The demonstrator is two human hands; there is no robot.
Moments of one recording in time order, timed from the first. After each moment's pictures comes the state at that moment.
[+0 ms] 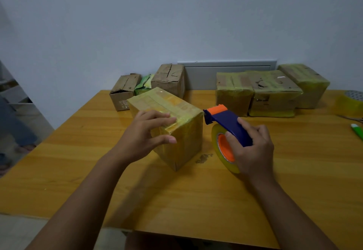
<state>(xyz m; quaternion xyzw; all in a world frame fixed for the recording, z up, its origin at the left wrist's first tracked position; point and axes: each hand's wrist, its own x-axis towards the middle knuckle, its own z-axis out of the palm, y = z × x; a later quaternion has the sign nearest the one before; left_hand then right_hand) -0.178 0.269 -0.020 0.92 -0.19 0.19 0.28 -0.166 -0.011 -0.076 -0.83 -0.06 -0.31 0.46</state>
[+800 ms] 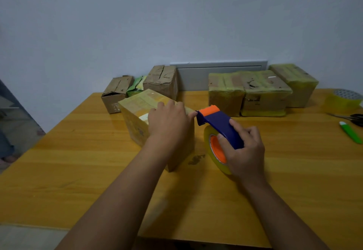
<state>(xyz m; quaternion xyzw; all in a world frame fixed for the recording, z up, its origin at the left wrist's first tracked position) -0.140 0.161 0.010 0.99 0.05 0.15 -0.06 -0.167 -0.012 -0.079 -0.82 -0.08 -0.33 0.46</state>
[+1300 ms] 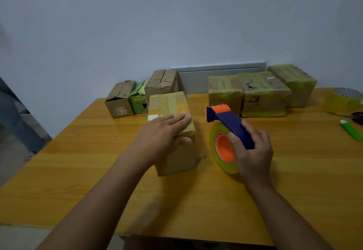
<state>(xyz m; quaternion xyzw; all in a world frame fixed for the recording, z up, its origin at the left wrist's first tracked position) -0.178 0.201 0.010 0.98 -0.16 0.08 -0.05 -0.164 -0.026 -0.089 -0.75 -0.03 -0.32 0.58</state>
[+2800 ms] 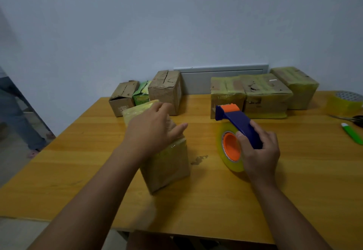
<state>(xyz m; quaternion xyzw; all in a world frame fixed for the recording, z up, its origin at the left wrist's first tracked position) -0.192 0.207 0.031 0.99 -0.03 0.16 0.01 -0.164 -0.034 -0.088 -0.73 0.00 -0.33 0.60</state>
